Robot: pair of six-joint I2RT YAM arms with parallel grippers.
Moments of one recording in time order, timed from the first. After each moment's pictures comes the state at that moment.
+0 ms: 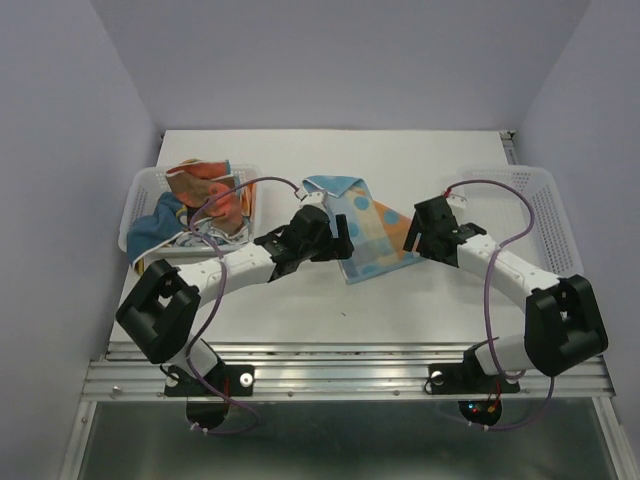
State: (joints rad) left arm -0.76 1.49 0.91 -0.05 -0.09 -0.69; right arm 0.39 1.37 0.85 -0.47 0.40 0.64
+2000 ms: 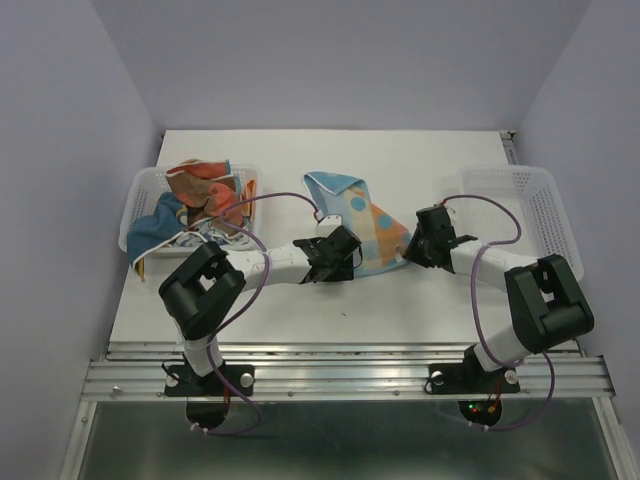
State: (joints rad) left arm -0.93 1.75 1.04 -0.30 -0.31 -0.81; right arm 0.34 1.51 0.71 -0.12 0.15 0.73
